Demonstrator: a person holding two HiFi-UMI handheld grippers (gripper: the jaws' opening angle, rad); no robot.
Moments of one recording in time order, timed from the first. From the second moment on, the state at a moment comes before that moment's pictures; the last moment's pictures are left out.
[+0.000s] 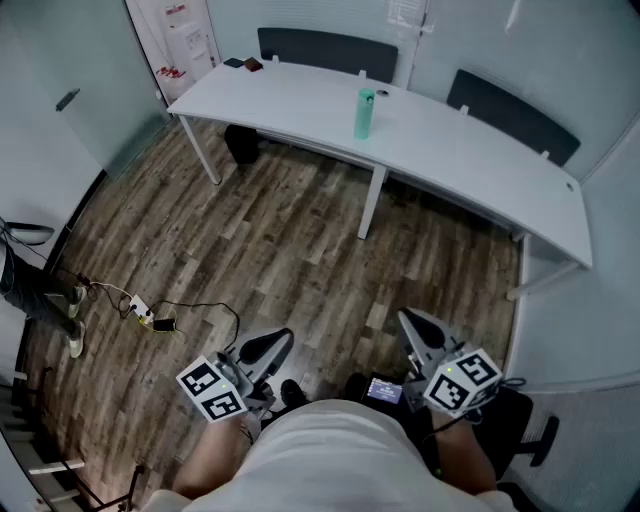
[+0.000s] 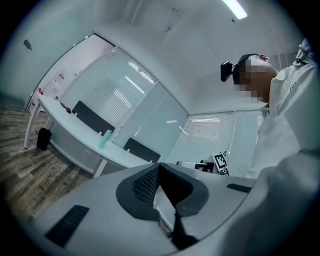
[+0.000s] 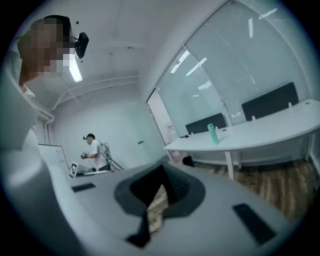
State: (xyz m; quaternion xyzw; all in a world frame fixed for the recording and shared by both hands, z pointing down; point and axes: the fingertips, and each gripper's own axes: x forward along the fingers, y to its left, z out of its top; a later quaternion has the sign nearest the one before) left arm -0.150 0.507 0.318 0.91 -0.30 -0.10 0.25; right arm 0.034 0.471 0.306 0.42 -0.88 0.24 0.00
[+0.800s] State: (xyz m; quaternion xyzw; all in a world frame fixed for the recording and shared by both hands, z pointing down) left arm -0.147 0.502 0.322 0.91 -0.31 -0.09 0.25; right arm 0.044 0.461 0.314 0.44 -0.87 0.24 0.00
